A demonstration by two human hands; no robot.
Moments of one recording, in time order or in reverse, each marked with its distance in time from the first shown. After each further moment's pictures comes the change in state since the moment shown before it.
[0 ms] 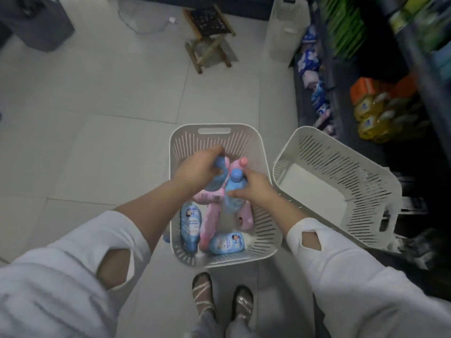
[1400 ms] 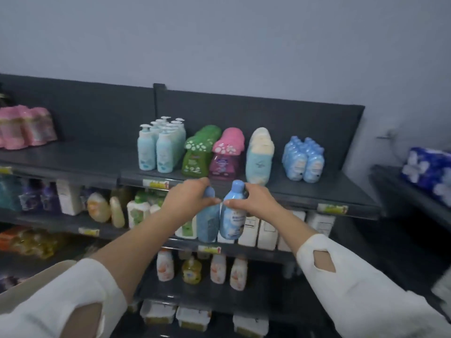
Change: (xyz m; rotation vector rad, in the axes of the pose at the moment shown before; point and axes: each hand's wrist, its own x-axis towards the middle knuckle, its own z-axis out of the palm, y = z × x) left_hand -0.424 0.509 0.074 0.222 -0.229 1.531; right_hand -0.756 0.054 -0.124 0.332 1.332 0.816
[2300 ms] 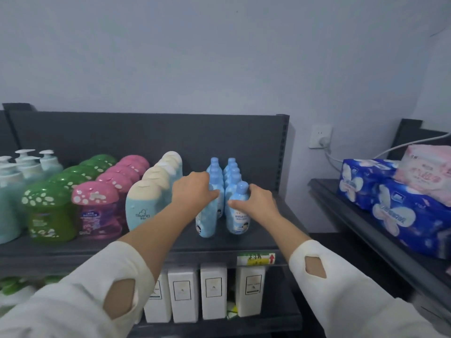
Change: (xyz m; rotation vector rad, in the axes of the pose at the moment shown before) left_hand 0.269 0.236 0.125 0.120 0.065 0.042; right_hand 0.126 0.227 -0.212 -0.102 0.321 0.236
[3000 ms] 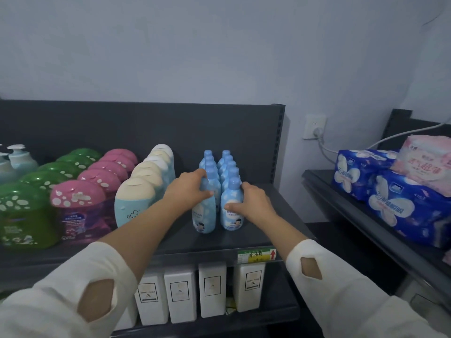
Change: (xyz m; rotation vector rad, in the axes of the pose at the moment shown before) left_hand 0.022 -0.030 0.026 -0.287 -0.154 0.127; right_hand 0.014 0.008 0.024 -0.159 0.003 -0.049
